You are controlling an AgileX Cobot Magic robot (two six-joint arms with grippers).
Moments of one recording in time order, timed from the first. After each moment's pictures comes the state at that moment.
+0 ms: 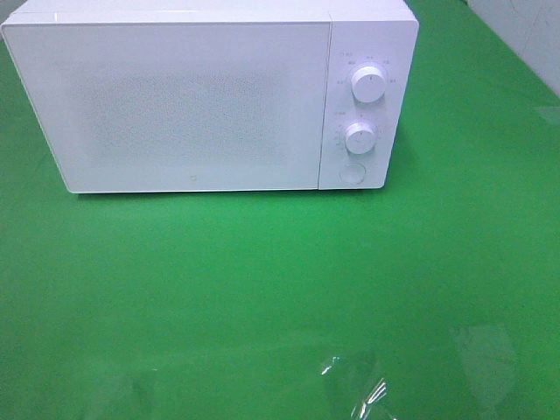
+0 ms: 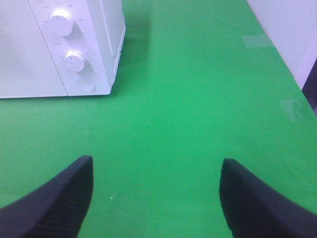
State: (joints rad) left arm 0.02 0.00 -0.52 -0.05 1.07 -0.03; right arm 0.04 0.07 -0.51 -0.02 0.89 0.10
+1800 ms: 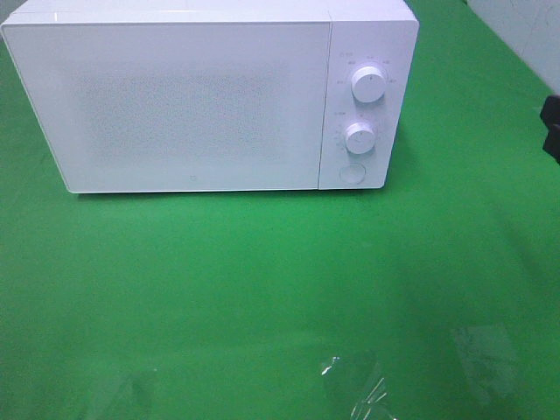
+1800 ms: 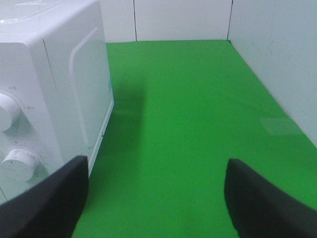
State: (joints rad) left arm 0.02 0.00 -0.52 -0.05 1.07 -0.03; right arm 0.06 1.12 -0.27 0.00 -0.65 0.01
